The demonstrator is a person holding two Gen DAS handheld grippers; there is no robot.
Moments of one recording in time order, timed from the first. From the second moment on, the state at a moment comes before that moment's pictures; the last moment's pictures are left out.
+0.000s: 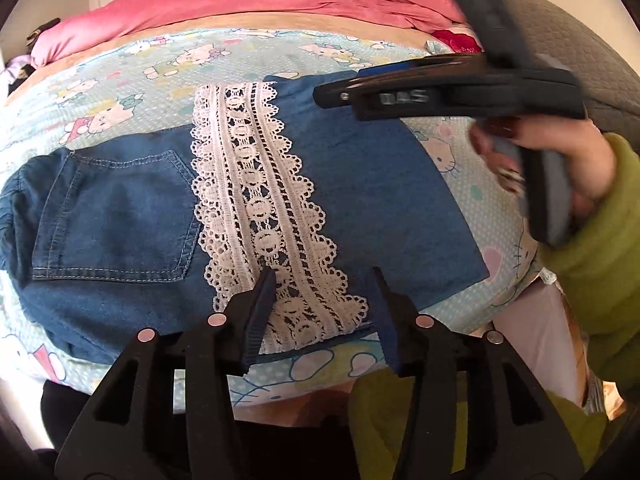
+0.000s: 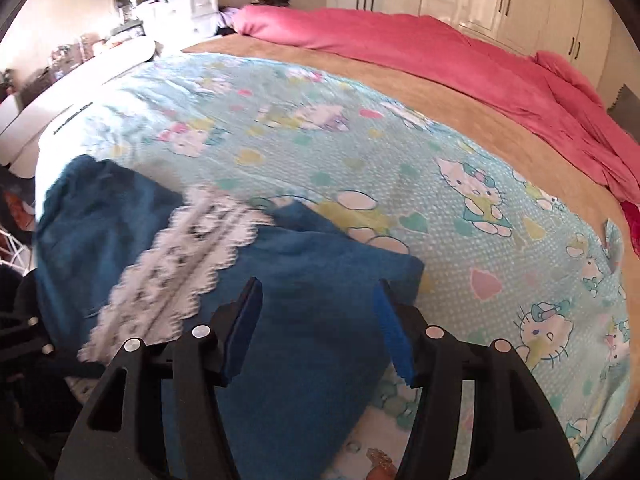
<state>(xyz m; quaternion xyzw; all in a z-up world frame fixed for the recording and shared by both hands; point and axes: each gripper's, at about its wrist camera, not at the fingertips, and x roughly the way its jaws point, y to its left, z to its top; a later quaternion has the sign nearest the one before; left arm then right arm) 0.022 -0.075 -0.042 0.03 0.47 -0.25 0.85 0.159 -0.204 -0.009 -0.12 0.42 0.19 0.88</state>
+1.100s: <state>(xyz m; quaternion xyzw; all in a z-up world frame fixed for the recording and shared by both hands) 0.007 -0.042 0.005 0.03 0.42 -0.20 0.88 0.125 -0.238 0.048 -0.02 0.36 0.18 0.92</state>
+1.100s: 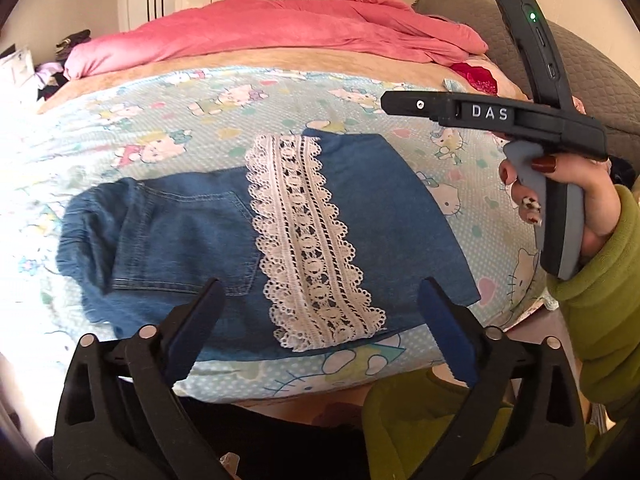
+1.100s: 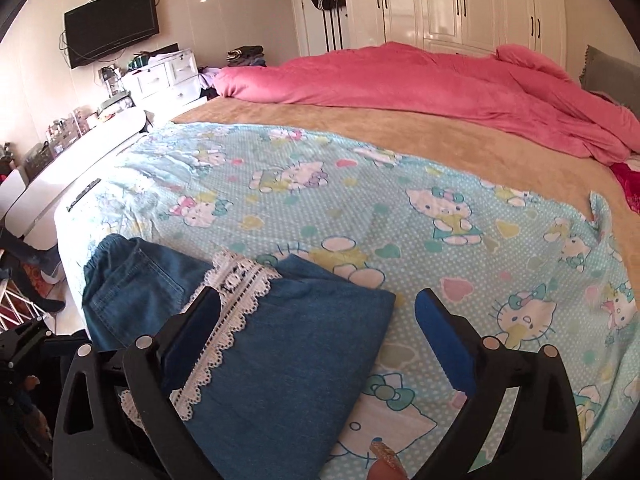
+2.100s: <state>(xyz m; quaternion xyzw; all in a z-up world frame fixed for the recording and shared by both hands) 0.008 0.088 0.003 -0.11 0.42 -0.09 0.90 0.146 -0.062 0.090 -0.08 0.35 0.34 0.87</state>
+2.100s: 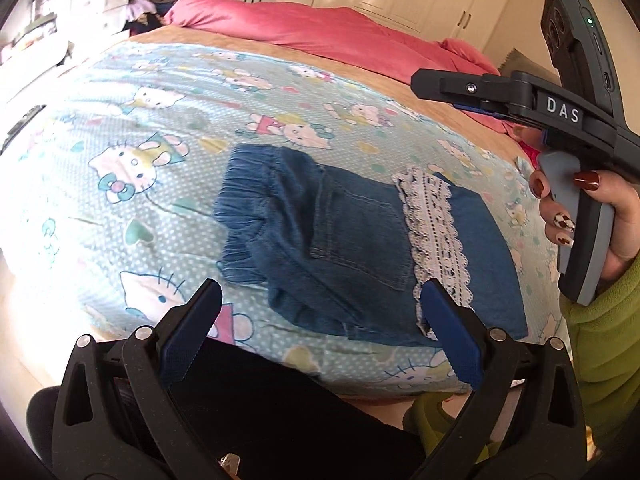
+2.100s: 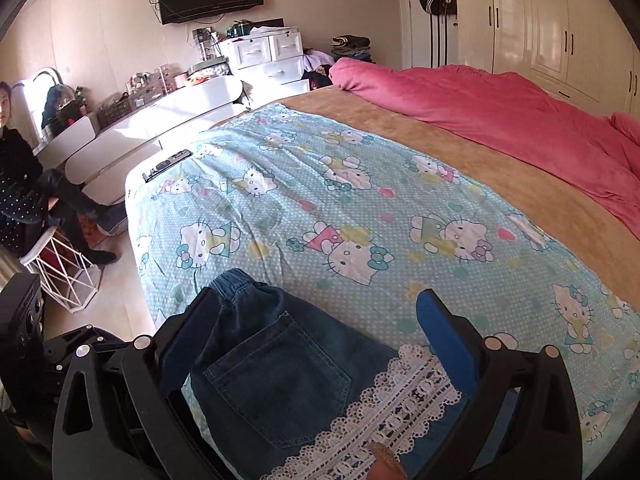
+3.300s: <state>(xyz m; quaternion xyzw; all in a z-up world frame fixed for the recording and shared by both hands) 0.050 0.111 -0.055 -0.24 0.45 -0.11 0.85 0.209 0.069 -0.008 -0.17 0.53 0.48 0.68</state>
